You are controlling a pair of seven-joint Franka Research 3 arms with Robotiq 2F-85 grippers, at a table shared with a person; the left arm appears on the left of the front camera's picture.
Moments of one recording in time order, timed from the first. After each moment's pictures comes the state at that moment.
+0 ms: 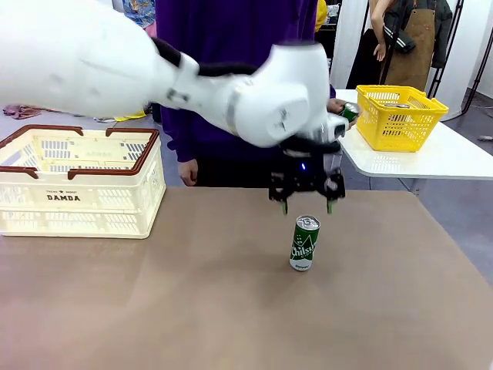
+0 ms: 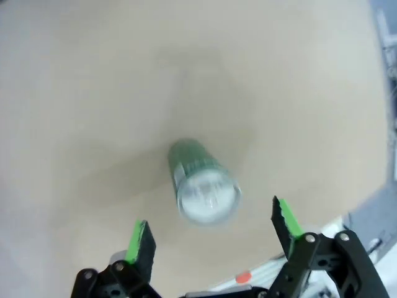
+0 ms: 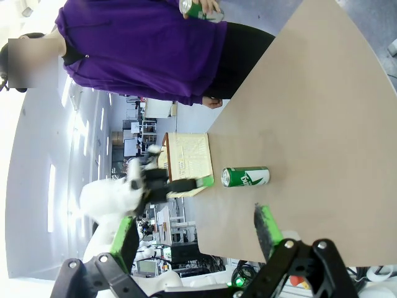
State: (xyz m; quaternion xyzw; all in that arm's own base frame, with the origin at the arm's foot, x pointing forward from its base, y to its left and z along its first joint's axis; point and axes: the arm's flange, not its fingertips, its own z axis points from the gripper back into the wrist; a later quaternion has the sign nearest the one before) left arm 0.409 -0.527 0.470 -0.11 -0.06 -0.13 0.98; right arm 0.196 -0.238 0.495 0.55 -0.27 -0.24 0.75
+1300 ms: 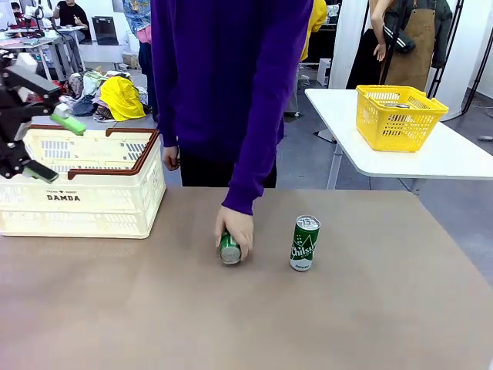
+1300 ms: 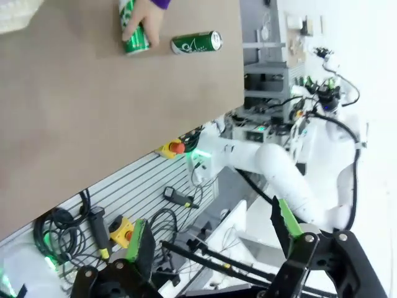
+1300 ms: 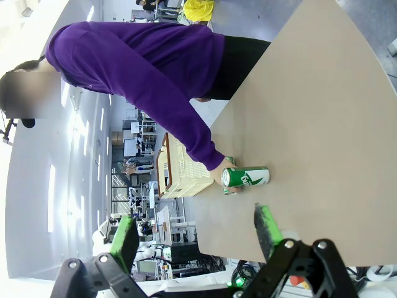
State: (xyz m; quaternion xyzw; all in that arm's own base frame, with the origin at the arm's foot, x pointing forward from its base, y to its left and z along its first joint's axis) left arm 0.290 -0.042 0.582 -0.45 0.00 0.00 0.89; right arm 0.196 -0.238 0.495 0.55 -0.27 -0.24 0.75
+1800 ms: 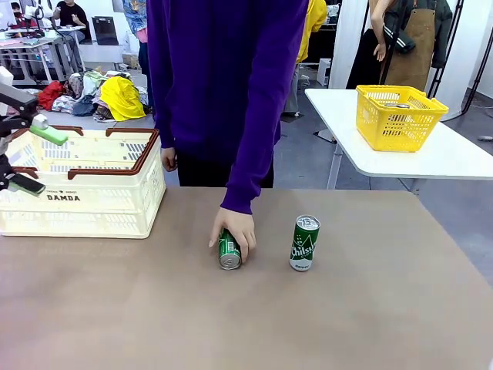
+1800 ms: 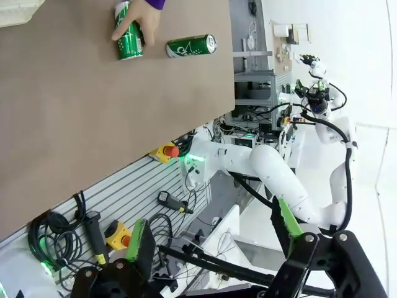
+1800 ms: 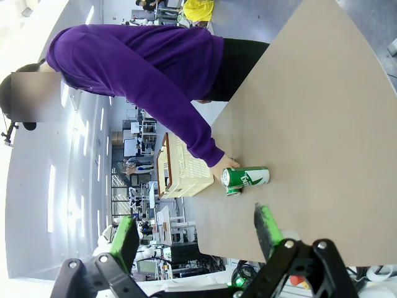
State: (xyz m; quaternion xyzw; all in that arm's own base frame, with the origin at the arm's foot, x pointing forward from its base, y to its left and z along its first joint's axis) left arm 0.271 -0.025 0.566 -0.48 -0.01 0.00 0.88; right arm 0.196 -0.238 0.495 0.55 -0.27 -0.24 0.75
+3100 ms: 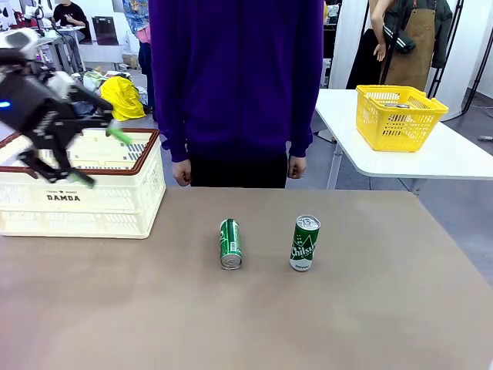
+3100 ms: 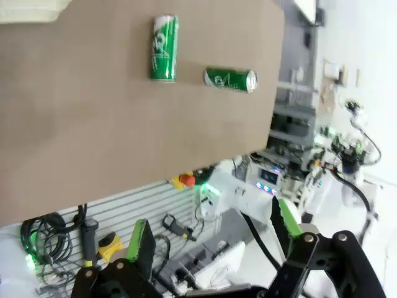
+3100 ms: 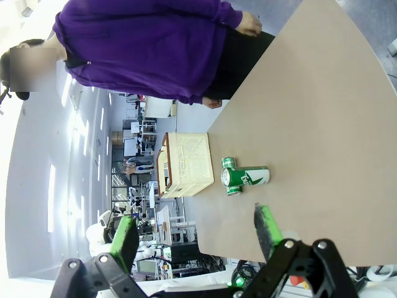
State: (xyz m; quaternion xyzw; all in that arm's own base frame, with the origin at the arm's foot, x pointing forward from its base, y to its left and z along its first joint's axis) left arm 0.325 -0.140 0.574 -0.37 0.00 0.11 0.92; right arm 0.196 -0.238 0.496 0.55 -0.27 -0.24 0.75
